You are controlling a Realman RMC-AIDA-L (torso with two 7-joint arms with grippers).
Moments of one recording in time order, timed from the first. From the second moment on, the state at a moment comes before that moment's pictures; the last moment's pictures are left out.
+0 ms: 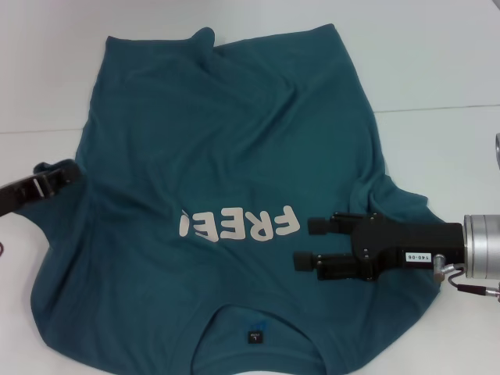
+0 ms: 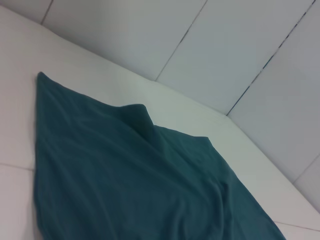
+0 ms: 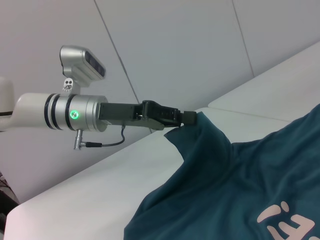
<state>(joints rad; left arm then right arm) -0.50 -2.13 0.52 0.81 2.00 1.20 -1.95 0.55 2.09 -0.71 -0.62 -1.99 -1.57 1.49</state>
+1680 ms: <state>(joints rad) -0.50 -2.15 0.62 0.69 1.99 0.95 -1.83 0.58 2.09 -0.71 -0.61 -1.99 -1.55 1.49</state>
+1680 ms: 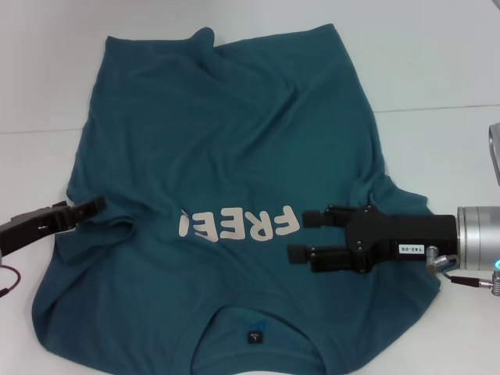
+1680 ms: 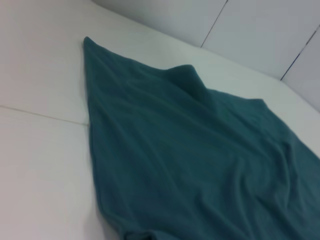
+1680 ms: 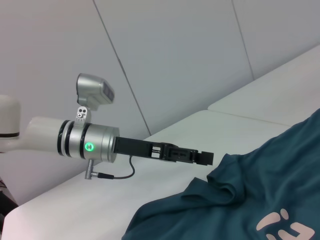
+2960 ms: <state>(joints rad) -0.52 -2.16 0.74 0.66 2.02 0.82 -1.83 0.57 2.08 -0.71 -0.61 -1.99 -1.56 1.49</state>
